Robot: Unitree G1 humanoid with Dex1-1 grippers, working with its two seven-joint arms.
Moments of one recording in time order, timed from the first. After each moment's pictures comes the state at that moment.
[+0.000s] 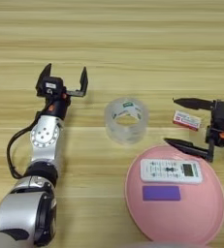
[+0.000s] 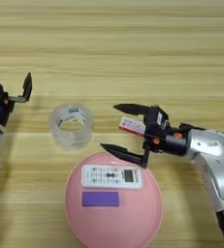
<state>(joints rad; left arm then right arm) -0.53 0.13 0.19 1.00 -0.09 -0.79 -0.23 -0.11 -0.55 0.02 -0.09 0.38 0.01 1.16</state>
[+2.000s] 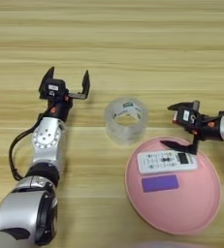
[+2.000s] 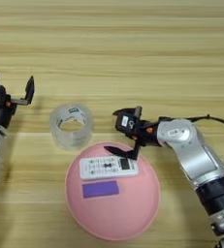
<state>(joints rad) -0.53 0.12 0.19 1.04 -0.09 -0.79 -0.24 -0.33 -0.54 0.30 0.13 -0.09 0.08 0.91</state>
